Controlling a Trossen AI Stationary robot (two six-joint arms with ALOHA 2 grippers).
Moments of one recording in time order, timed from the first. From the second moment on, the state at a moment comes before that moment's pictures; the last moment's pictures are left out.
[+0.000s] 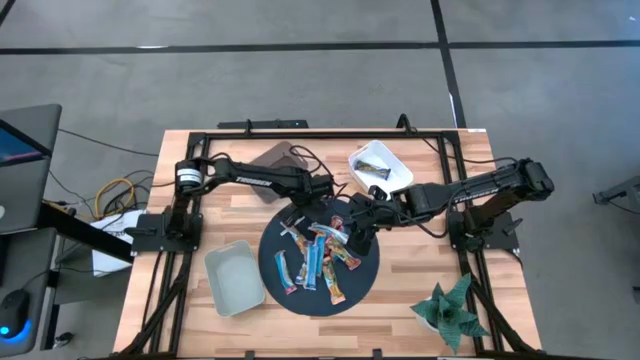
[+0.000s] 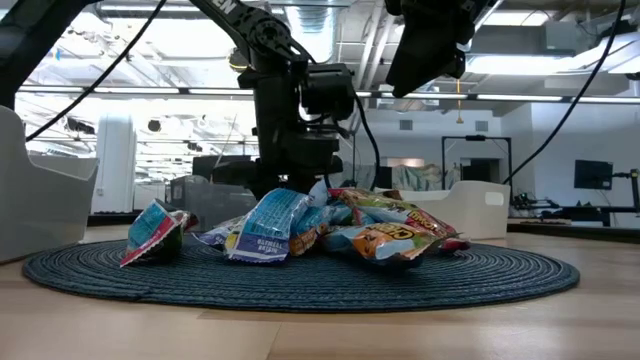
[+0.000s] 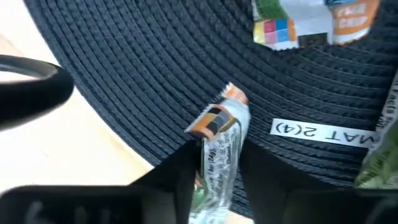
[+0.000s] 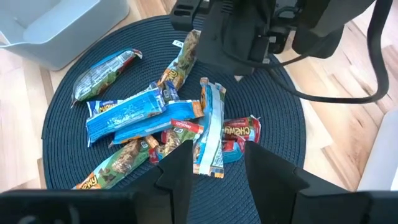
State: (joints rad) left arm 0.18 2.04 1.41 -0.75 -0.08 0.97; right arm 0.19 1.50 1.21 -0.67 0.24 0.48
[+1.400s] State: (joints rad) left arm 0.22 2.03 2.04 -1.22 -0.15 0.76; right arm 0.19 1.50 1.21 -0.67 0.24 0.47
